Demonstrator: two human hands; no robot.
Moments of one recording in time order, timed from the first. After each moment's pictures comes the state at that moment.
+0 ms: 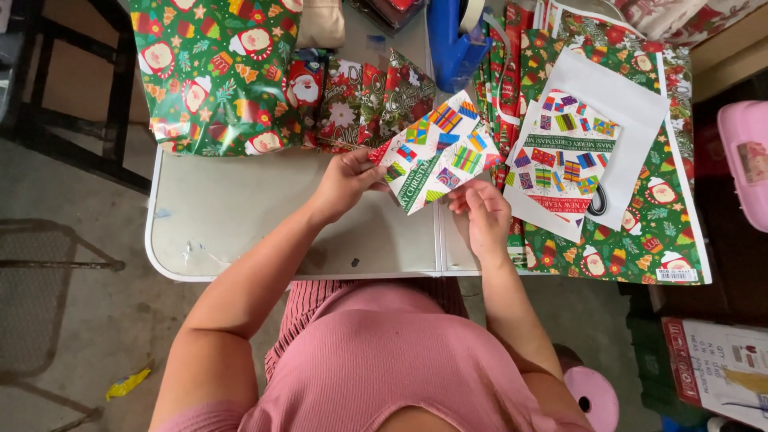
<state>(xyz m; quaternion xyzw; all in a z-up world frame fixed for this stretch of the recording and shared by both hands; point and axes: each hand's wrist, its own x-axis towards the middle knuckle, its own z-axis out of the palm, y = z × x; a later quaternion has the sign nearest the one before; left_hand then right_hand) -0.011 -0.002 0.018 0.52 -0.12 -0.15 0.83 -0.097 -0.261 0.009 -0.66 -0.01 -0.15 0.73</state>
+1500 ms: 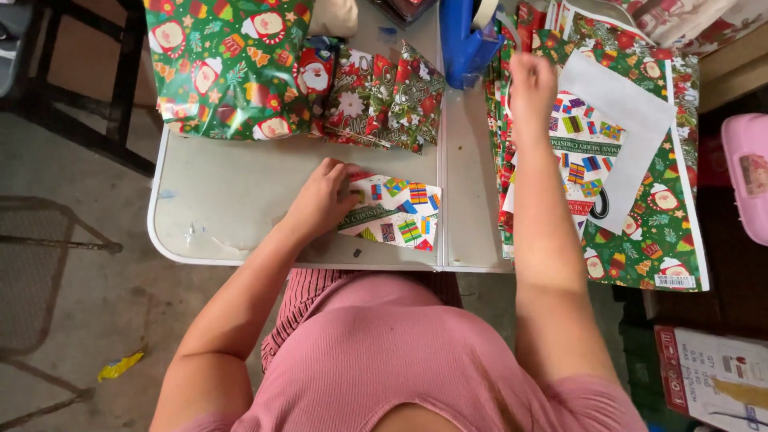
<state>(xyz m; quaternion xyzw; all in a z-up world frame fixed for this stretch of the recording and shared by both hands) -0.052 0.061 0.009 0.88 -0.21 0.00 0.42 0.064 -0.295 0.109 -0.81 0.06 -0.24 0.52</state>
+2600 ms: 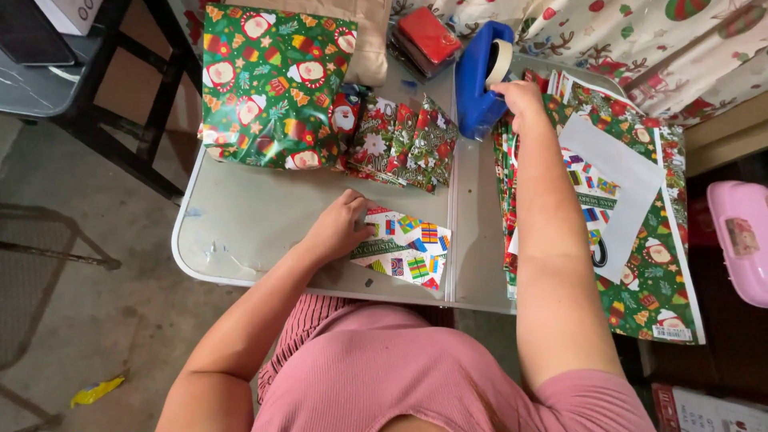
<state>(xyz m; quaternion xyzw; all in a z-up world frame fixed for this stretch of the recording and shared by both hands) -0.045 0.063 0.006 0.89 -0.22 0.00 0.41 0.184 -0.277 0.136 -0.79 0.35 0.02 0.50</state>
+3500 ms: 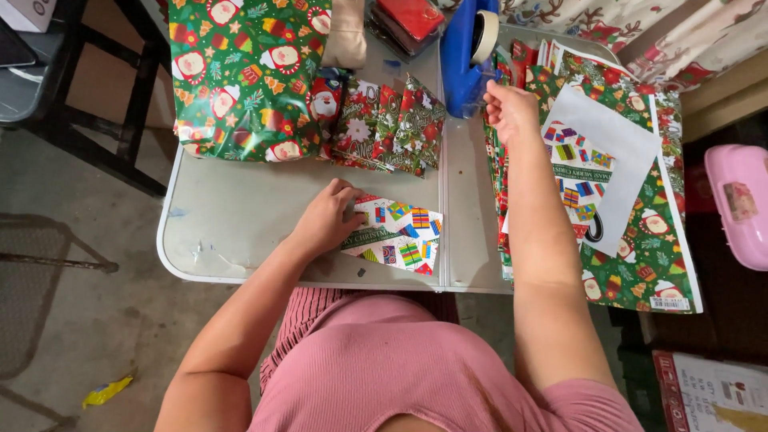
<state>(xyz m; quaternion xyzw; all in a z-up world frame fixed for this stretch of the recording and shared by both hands) -0.048 0.063 0.012 0.89 -0.23 -0.01 0.39 0.117 -0.287 0.118 -0.67 0.28 -0.04 0.68</state>
